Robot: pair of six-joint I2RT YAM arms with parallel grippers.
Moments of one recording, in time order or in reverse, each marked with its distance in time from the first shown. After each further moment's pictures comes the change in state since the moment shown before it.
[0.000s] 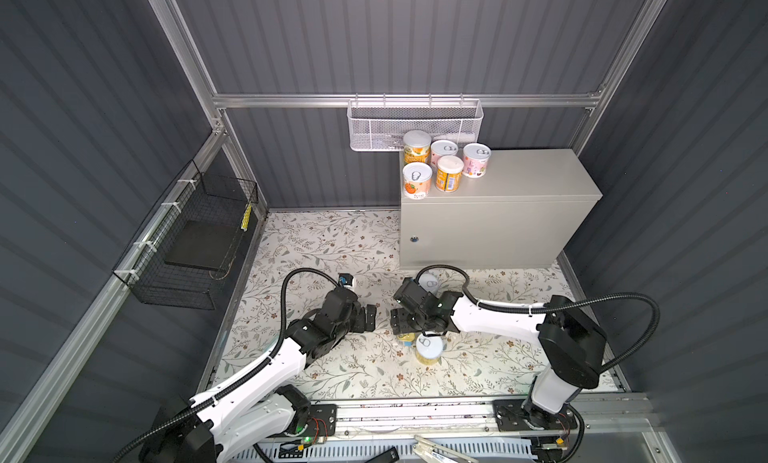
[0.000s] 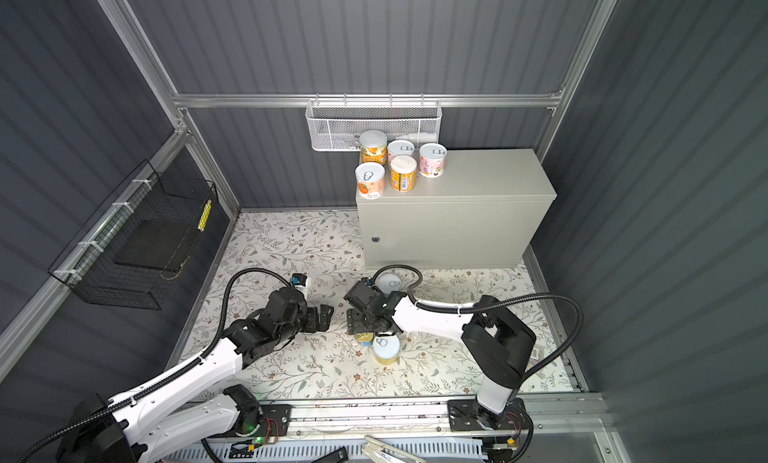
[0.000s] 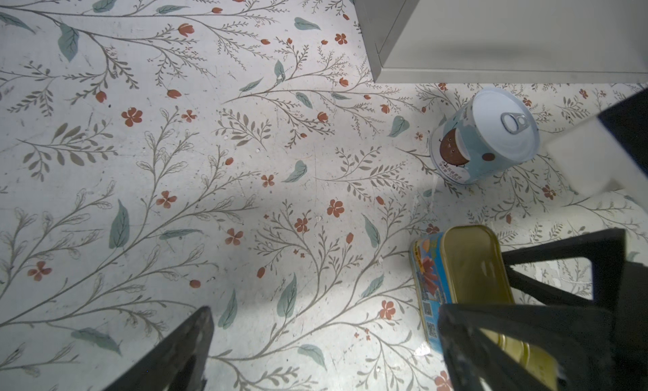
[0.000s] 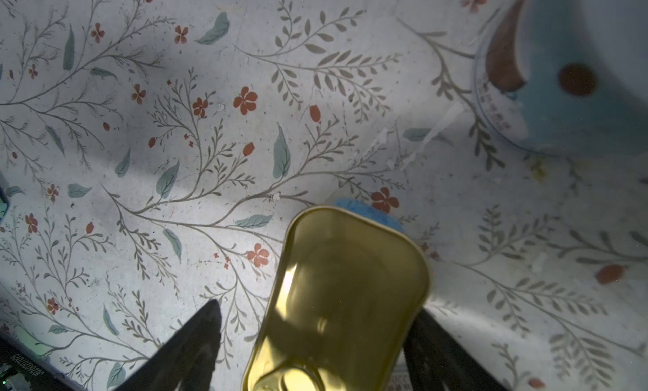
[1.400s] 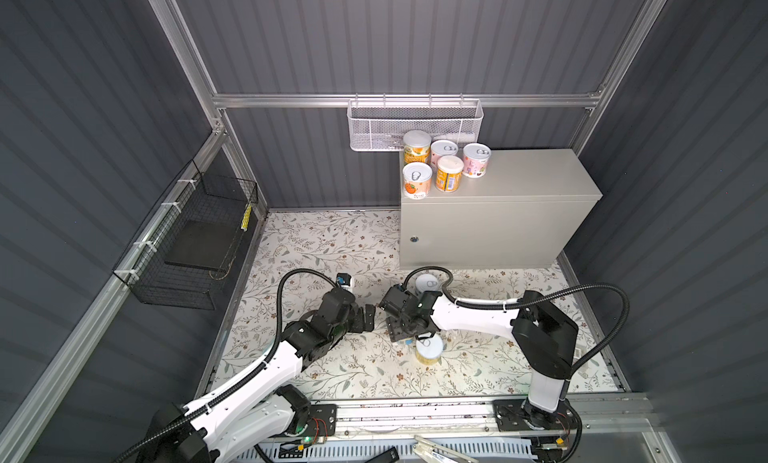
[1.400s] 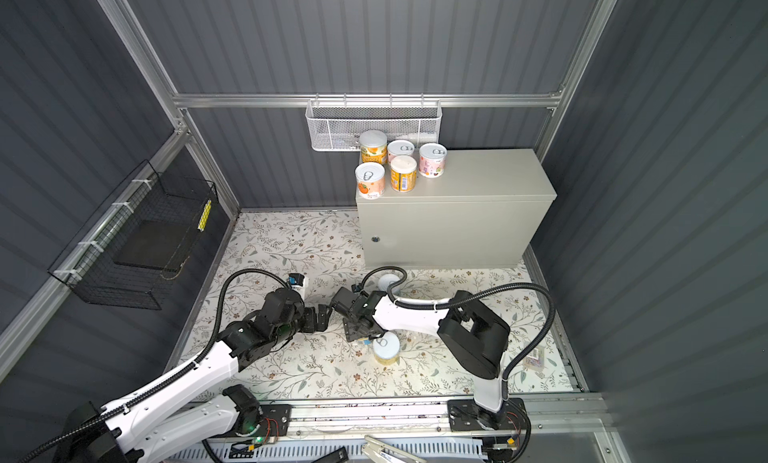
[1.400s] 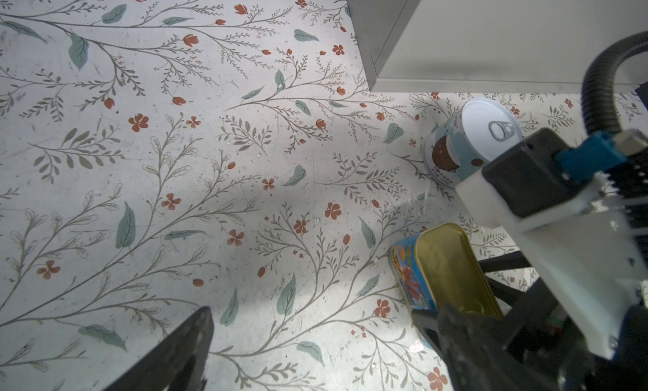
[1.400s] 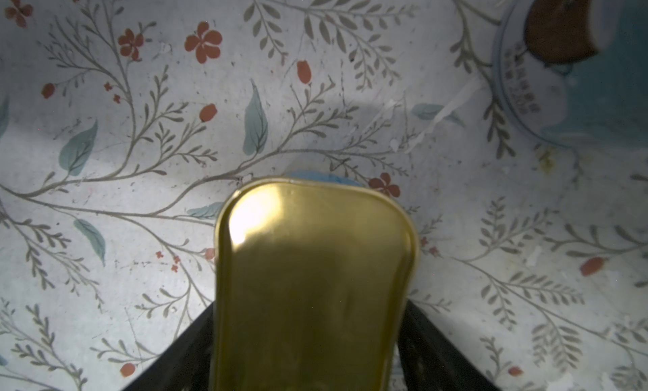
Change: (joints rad) left arm 0.000 -0.041 0.000 -0.019 0.000 -0.005; right arm 0.057 0.137 0.138 -0.192 0.095 -0.035
